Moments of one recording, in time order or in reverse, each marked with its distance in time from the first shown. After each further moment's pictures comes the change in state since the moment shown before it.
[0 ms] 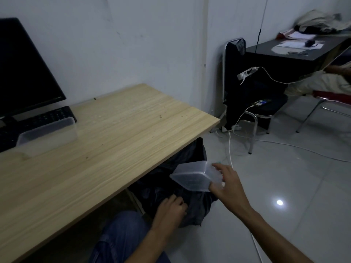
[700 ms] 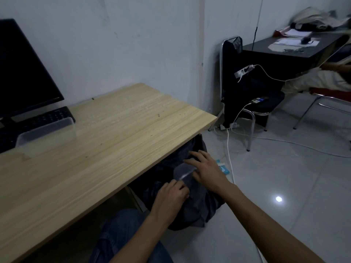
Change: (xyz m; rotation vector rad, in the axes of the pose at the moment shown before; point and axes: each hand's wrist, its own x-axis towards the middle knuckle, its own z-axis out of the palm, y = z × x) left_hand 0.014 -0.005 -0.039 -0.050 0.257 0.042; right_hand 0.050 -0.025 0.029 -0.500 -0.267 -0.283
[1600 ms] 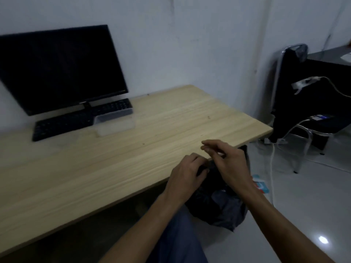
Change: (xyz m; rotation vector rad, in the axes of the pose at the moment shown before) left_hand -0.017 -0.046 -0.111 -0.330 0.258 -0.298; right_hand 0.025 -0.134 -0.055 0.776 0.308 -0.106
